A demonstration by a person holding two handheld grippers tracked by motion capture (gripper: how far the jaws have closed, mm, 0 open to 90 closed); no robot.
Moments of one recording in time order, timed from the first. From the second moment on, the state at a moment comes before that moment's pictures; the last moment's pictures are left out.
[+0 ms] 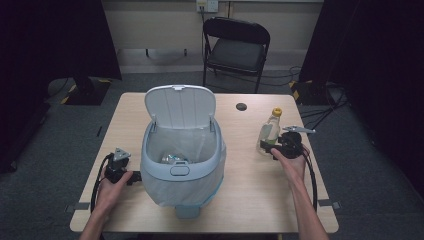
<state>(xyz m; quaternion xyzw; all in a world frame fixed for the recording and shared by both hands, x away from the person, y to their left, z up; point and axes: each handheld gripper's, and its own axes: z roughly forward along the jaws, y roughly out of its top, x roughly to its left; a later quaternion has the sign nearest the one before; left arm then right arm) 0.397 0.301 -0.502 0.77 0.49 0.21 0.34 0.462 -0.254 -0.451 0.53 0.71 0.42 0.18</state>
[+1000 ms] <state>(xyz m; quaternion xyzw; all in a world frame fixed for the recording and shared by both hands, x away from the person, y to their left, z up) 0.397 0.301 -0.502 0.77 0.49 0.22 0.34 0.428 -0.236 -0.451 0.49 0.74 0.39 0.22</state>
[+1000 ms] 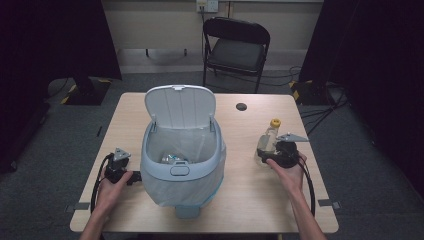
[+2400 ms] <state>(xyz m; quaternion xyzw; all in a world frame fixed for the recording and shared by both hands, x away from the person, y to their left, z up) 0.397 0.301 -0.502 0.77 0.49 0.21 0.34 0.432 -0.230 -0.477 0.50 0.75 0.38 0.22</state>
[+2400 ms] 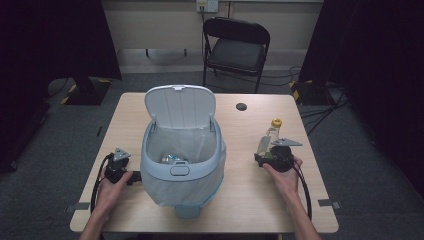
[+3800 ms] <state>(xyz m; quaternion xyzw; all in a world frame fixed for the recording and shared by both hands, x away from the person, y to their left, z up) 0.397 0.302 -0.502 0.78 0.49 0.21 0.34 0.396 -0.240 -0.417 0.46 0.73 0.46 0.20</state>
